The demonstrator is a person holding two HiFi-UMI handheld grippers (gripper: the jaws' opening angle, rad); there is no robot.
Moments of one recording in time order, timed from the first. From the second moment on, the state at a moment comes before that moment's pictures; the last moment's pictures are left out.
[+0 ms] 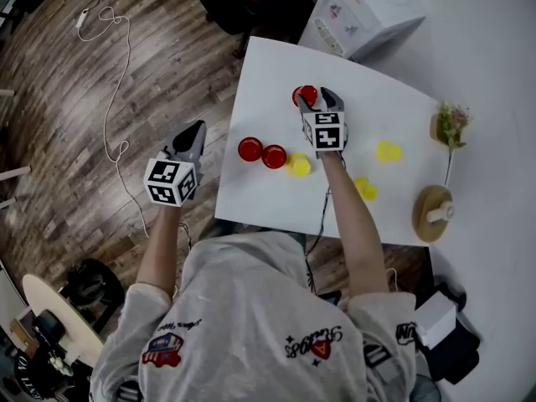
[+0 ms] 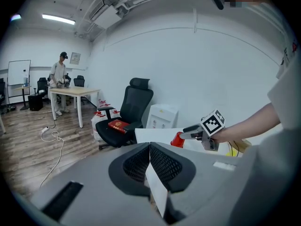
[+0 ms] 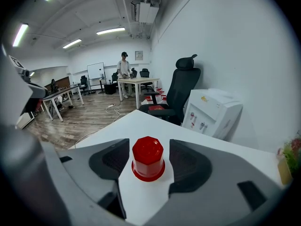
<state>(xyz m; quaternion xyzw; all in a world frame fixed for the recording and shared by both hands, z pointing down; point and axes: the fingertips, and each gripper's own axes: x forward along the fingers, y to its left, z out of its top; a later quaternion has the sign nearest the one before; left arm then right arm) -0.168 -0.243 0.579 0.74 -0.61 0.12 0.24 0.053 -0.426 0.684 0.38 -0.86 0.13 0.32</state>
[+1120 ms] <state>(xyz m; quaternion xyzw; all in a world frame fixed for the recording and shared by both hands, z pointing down) -0.189 -0.205 0.547 0.77 -0.58 0.10 0.22 0.048 -0.358 0.598 0.41 -0.86 0.10 0.30</state>
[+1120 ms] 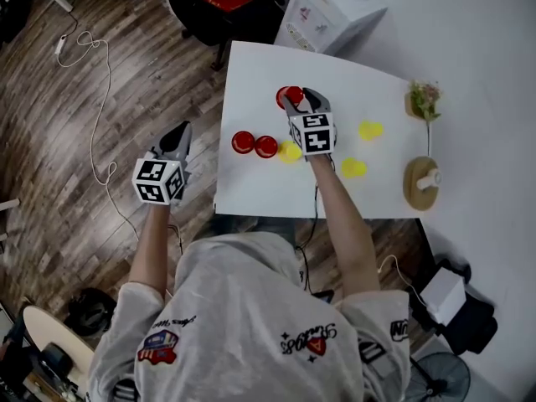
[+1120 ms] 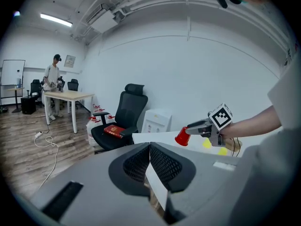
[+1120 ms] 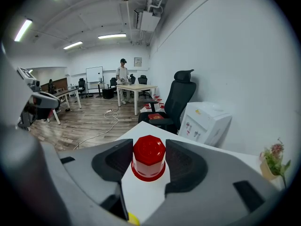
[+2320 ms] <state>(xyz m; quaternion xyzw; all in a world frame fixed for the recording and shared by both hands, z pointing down) -0.191 -0.141 0.547 0.80 -0.55 0.10 0.22 -0.015 -0.200 0.597 0.30 -0.88 0.12 0.35</state>
